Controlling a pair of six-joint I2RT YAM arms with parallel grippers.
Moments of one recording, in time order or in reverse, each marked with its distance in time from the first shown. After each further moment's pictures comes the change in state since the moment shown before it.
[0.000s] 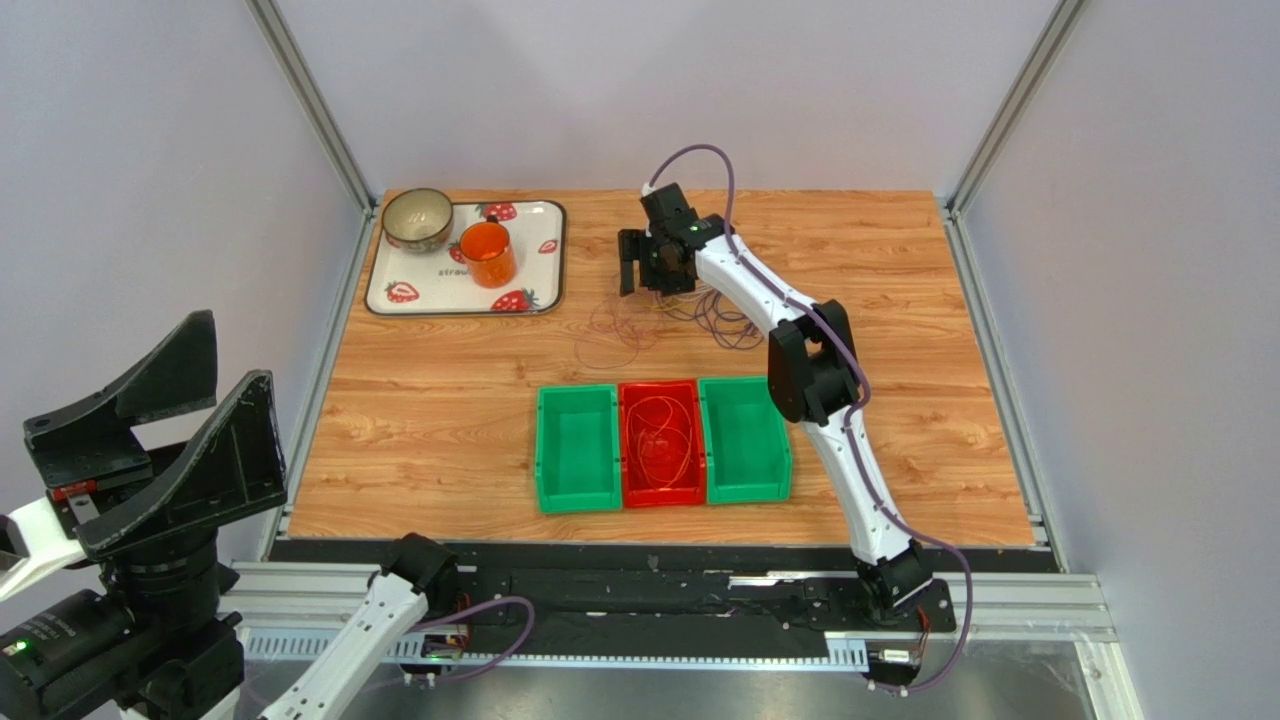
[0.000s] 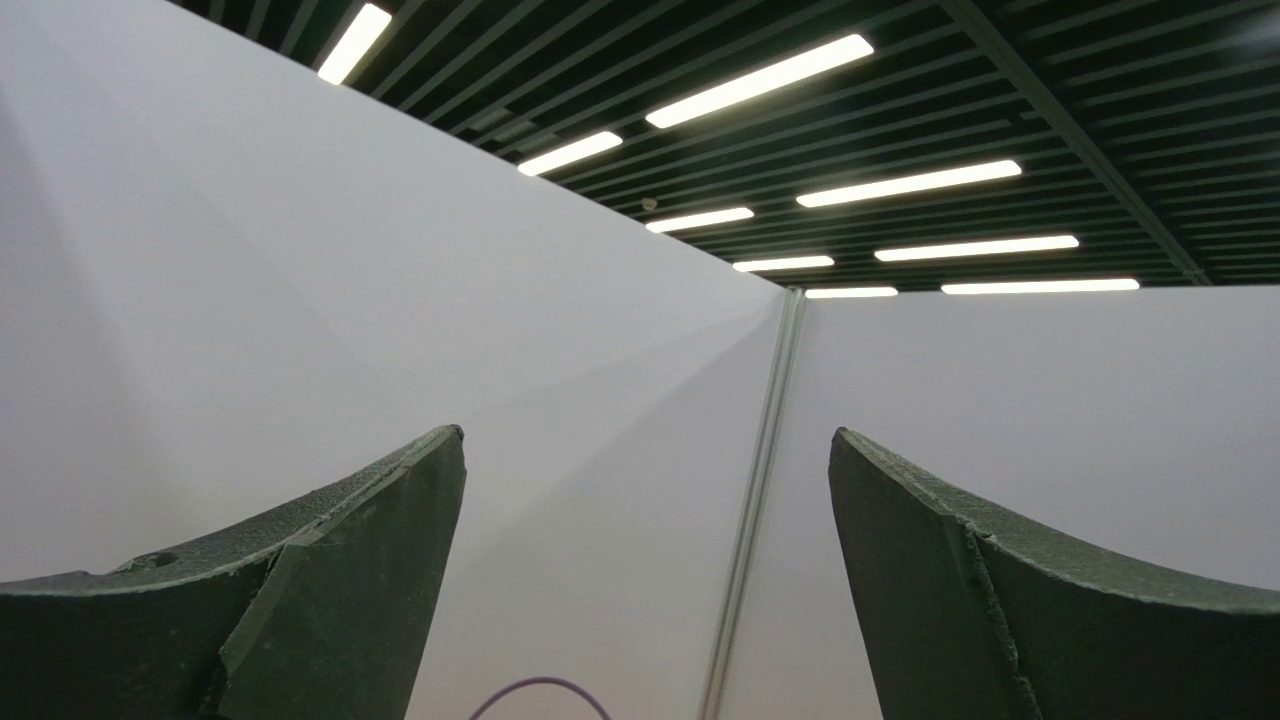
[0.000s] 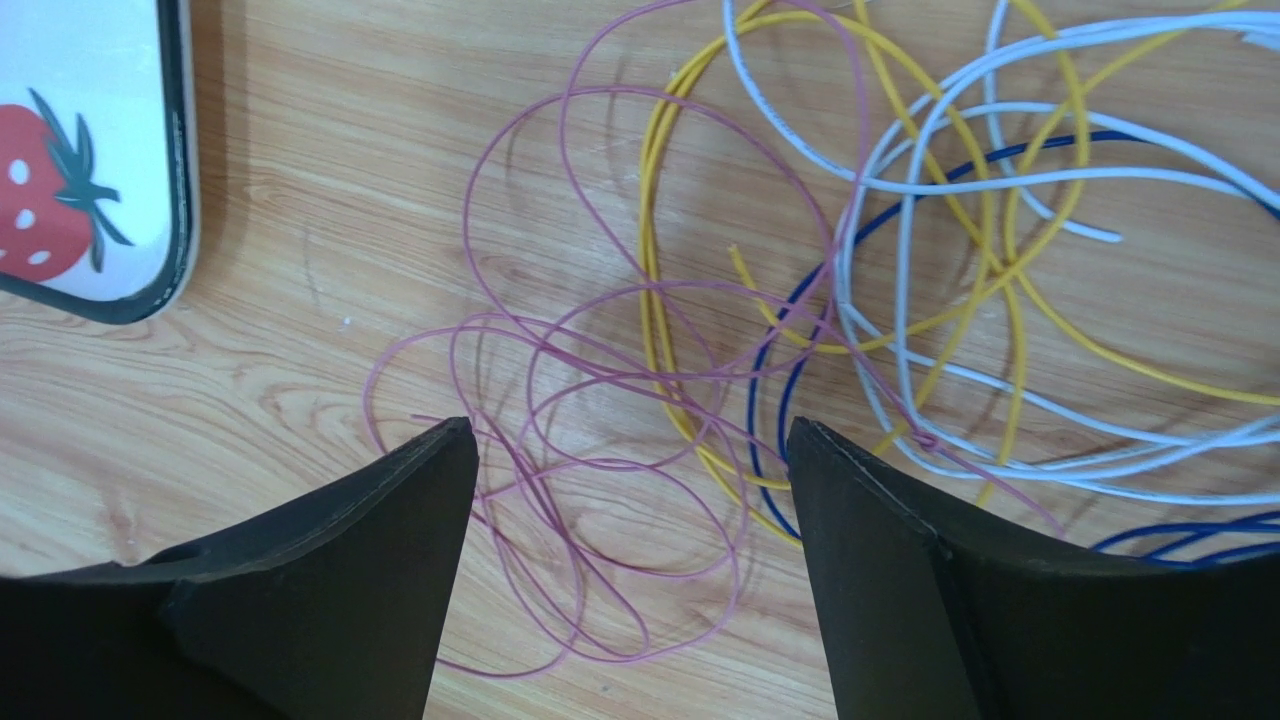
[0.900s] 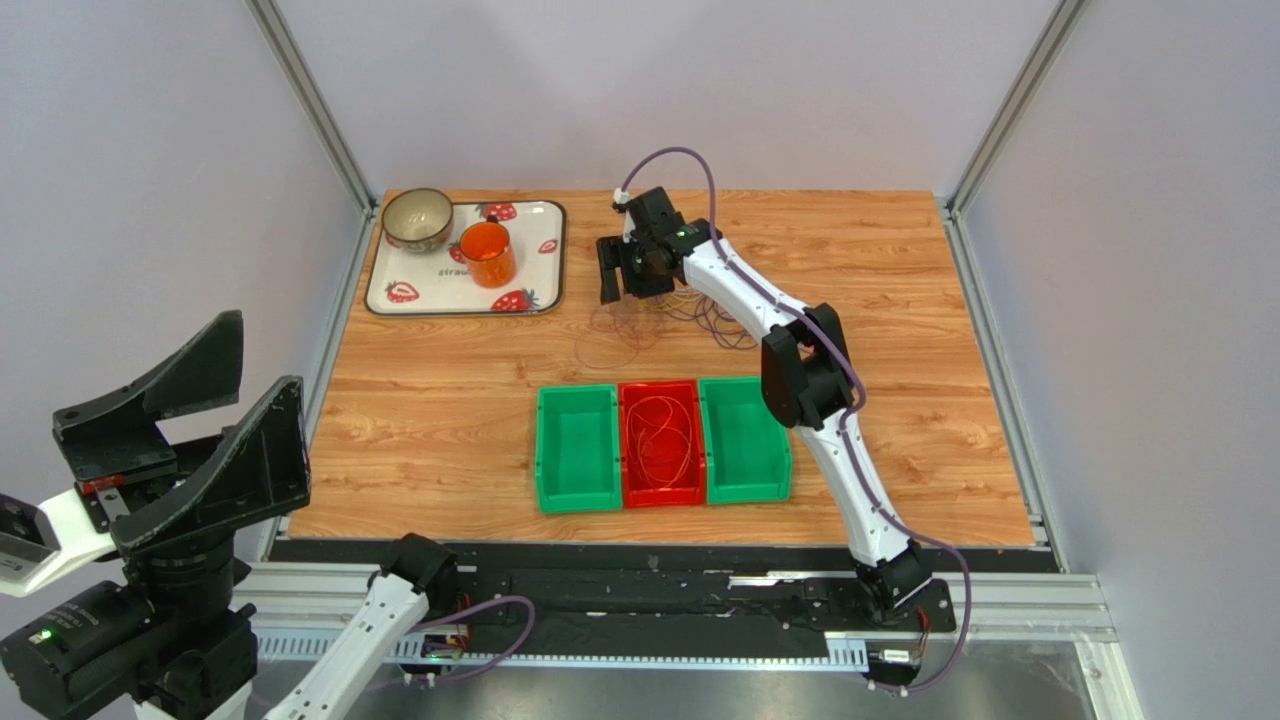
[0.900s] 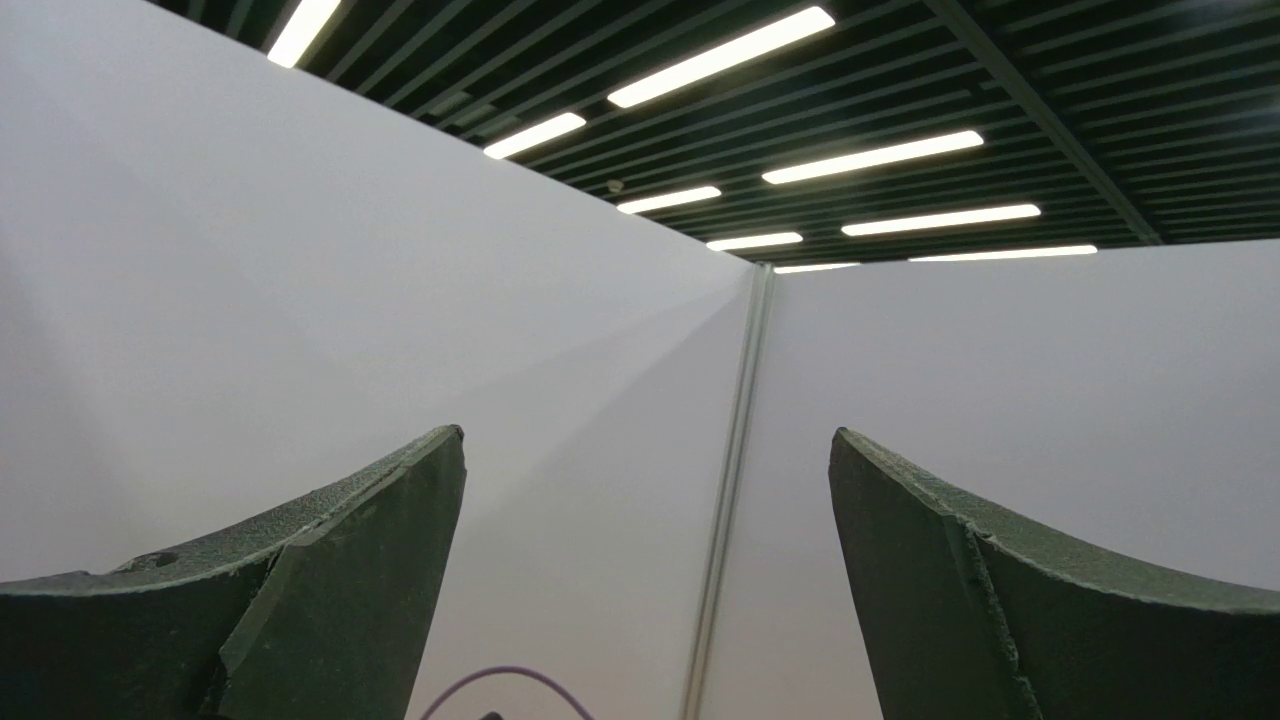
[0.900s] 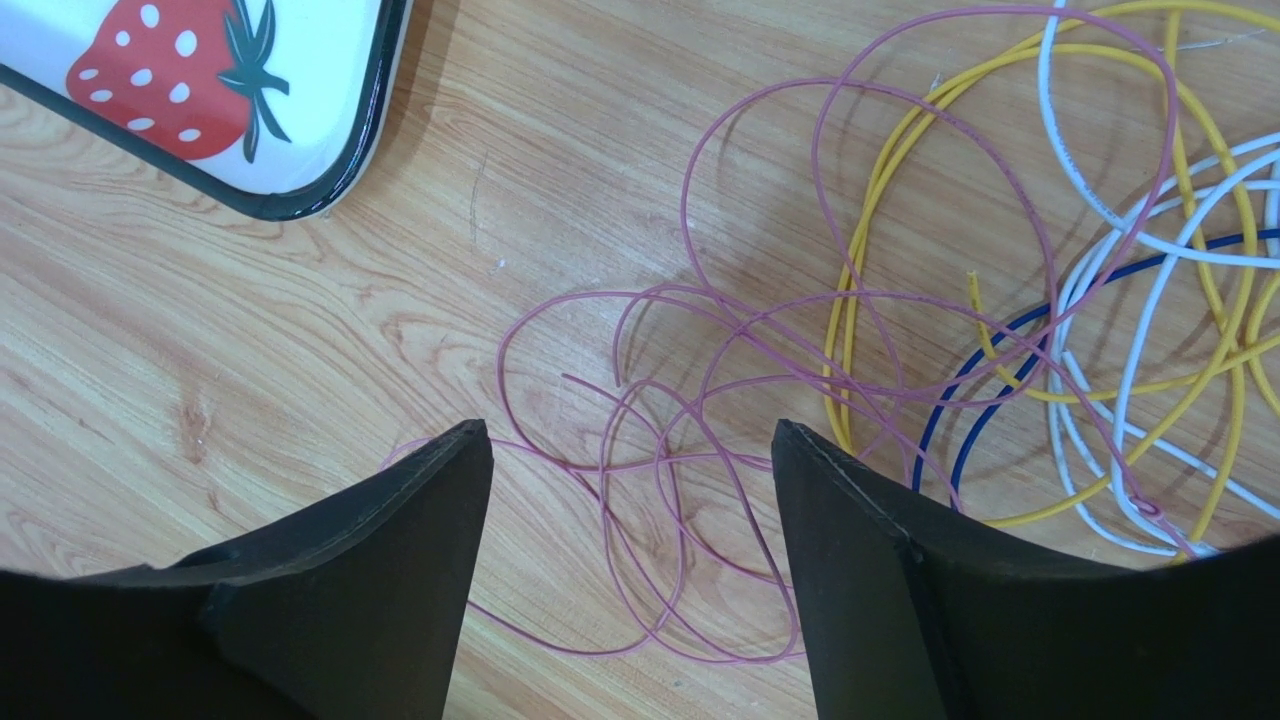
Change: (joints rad) left arm 0.028 -0.007 -0.043 0.026 0.065 -0.021; right arm 0.037 -0.009 -0.006 0.034 -0.100 -0.114
